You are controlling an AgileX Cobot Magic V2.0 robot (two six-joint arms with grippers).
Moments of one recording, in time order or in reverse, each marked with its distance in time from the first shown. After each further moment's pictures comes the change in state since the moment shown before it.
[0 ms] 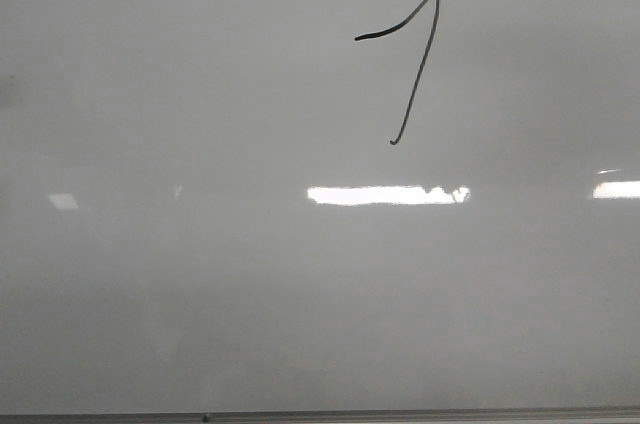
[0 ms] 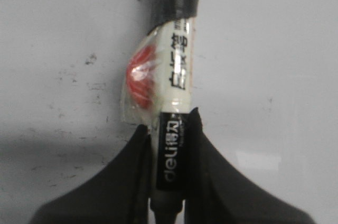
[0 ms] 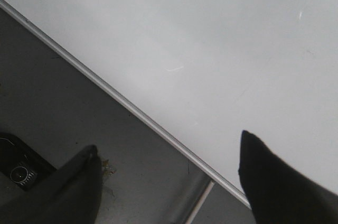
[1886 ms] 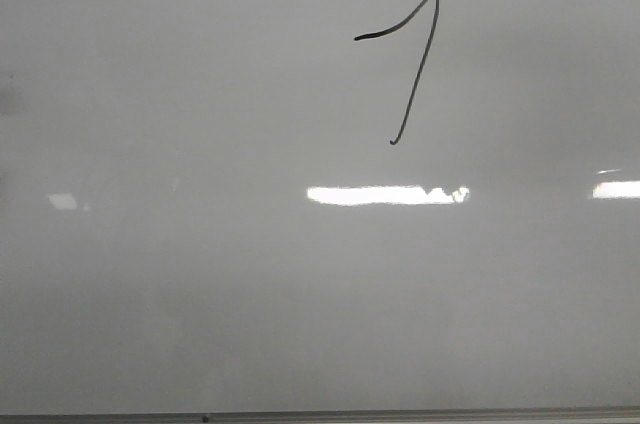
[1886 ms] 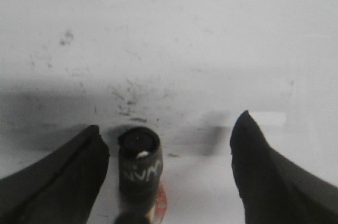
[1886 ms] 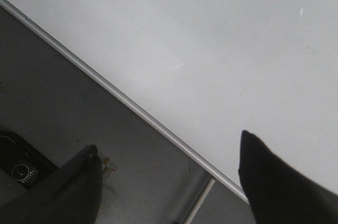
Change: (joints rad) left arm 0.000 0.074 -0.134 0.035 0.220 0.000; right arm 0.000 0.000 0.000 0.000 0.007 0.002
